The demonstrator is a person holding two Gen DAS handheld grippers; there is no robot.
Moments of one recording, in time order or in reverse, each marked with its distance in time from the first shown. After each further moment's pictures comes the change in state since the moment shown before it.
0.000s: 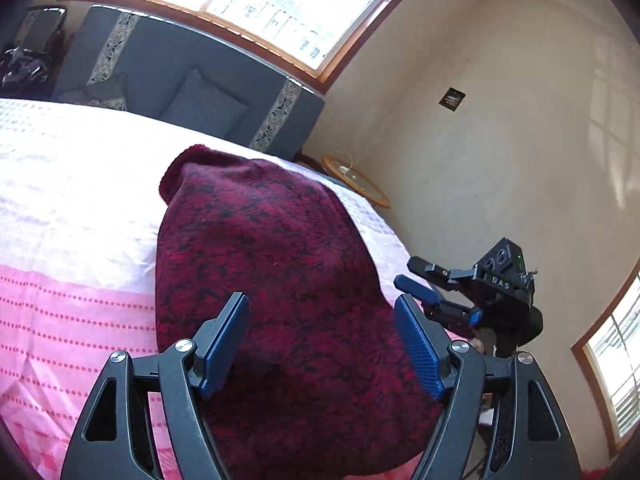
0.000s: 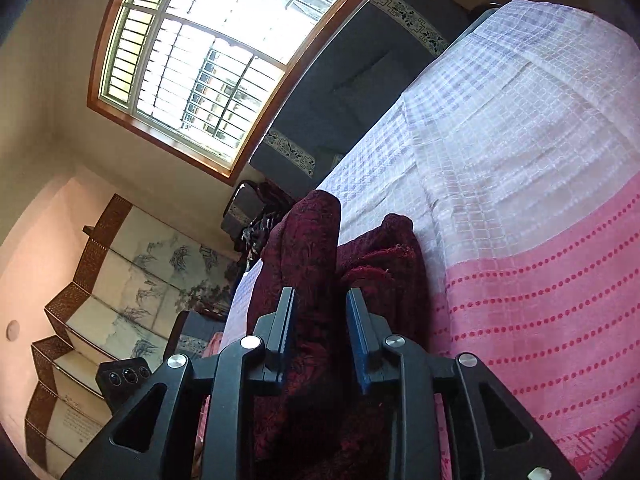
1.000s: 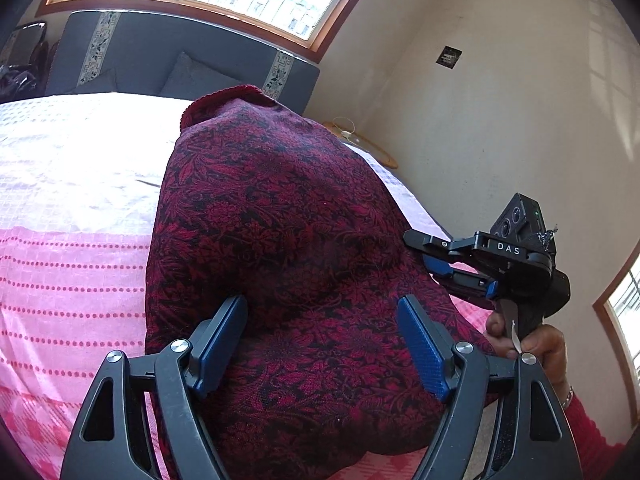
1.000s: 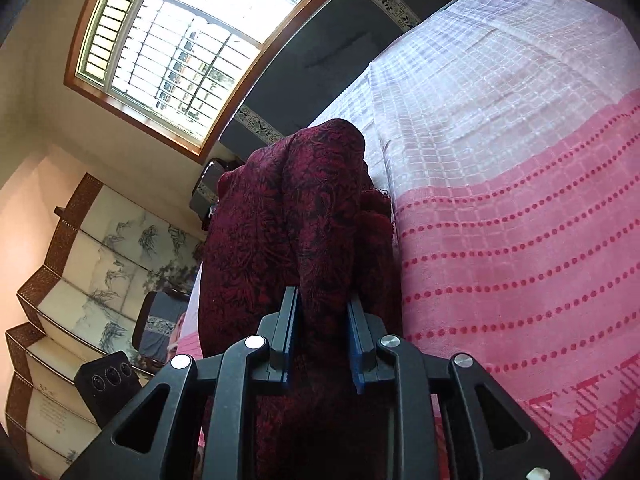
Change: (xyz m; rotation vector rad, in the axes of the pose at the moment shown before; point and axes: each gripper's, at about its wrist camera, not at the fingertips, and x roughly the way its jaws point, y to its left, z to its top) left arm 0.027 -0.023 -0.045 0.105 0.081 0.048; right arm -0.018 -0.026 -0.041 -0.006 -0.026 -0.135
